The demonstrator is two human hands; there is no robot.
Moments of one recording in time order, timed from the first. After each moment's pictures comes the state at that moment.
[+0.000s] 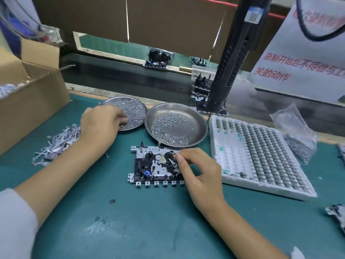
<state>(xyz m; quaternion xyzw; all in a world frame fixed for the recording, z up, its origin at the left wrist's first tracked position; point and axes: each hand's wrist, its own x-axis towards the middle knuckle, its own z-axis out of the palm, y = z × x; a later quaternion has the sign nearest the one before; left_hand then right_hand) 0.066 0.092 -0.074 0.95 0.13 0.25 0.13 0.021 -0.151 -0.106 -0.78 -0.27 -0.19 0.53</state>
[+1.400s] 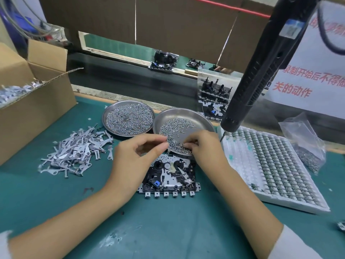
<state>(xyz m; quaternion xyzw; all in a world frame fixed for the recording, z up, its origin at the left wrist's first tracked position) 0.005 0.024 -0.076 0.71 0.03 0.22 0.67 0.099 -0.127 -0.068 -0.95 -0.19 -0.05 0.26</state>
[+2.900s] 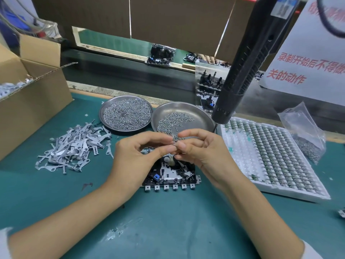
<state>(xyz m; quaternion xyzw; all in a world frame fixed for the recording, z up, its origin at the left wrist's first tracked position) 0.002 0.019 -0.078 0.70 -0.05 0.23 0.67 0.050 -0.135 -0.057 -0.61 -0.13 0.19 0.76</state>
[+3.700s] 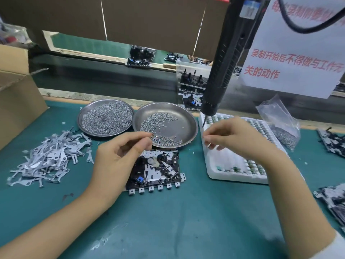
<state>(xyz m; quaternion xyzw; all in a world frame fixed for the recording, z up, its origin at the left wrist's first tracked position) 0.001 0.019 -0.080 0.69 -0.03 0.21 0.69 0.080 -0.215 -0.016 -0.91 -0.16 0.07 0.37</state>
